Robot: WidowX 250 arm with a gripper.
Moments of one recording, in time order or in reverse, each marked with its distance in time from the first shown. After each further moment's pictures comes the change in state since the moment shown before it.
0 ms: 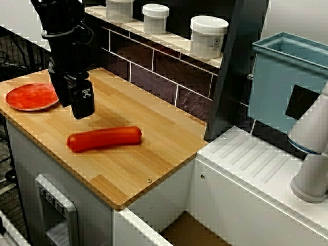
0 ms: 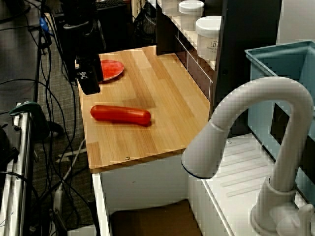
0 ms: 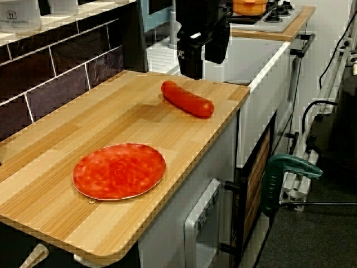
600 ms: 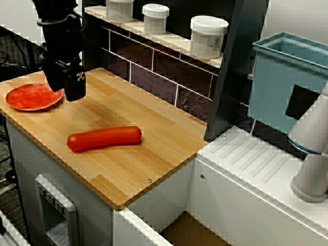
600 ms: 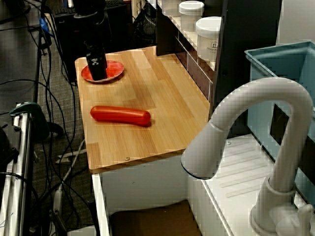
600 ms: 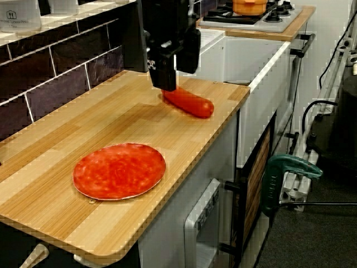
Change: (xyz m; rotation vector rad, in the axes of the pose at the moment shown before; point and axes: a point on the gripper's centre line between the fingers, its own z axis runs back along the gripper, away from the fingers) arm 0.004 0.052 0.003 0.024 0.018 0.096
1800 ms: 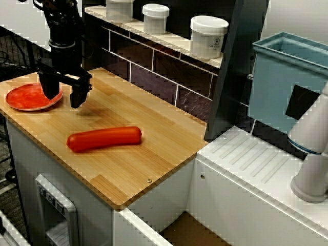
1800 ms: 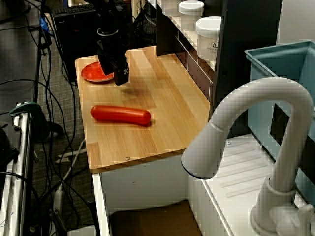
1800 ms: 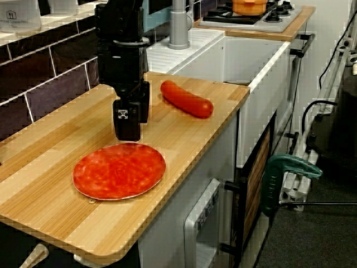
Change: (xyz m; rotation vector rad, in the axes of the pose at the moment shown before) arm 0.021 0.067 -0.041 0.236 0.015 0.473
